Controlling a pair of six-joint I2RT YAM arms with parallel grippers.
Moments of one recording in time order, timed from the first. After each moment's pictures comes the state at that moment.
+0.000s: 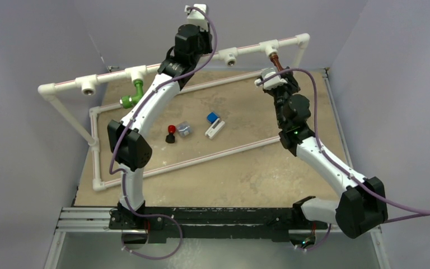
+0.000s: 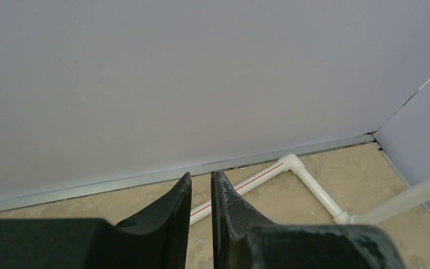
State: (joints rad) left arm -0.50 2.02 2.13 -0.19 -0.21 -0.15; right arm 0.41 1.24 0.88 0.60 0.32 -0.82
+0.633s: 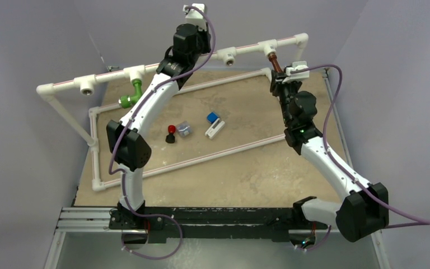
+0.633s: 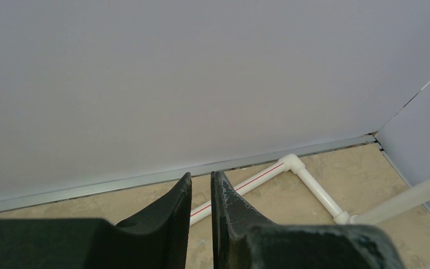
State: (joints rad) left arm -0.49 2.01 2.13 -0.19 -0.20 -0.15; right arm 0.37 1.21 0.92 0.50 0.24 -0.12
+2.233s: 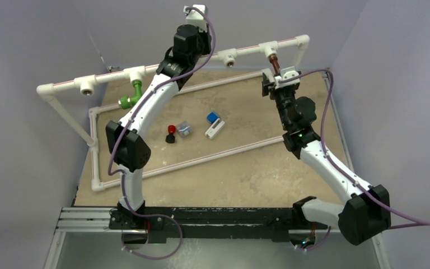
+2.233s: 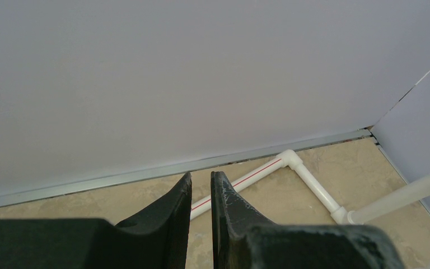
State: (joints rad) left arm -0.49 2.00 2.11 -0.21 -0.19 -0.15; right arm 0.40 1.17 0.89 0.55 0.17 -0.24
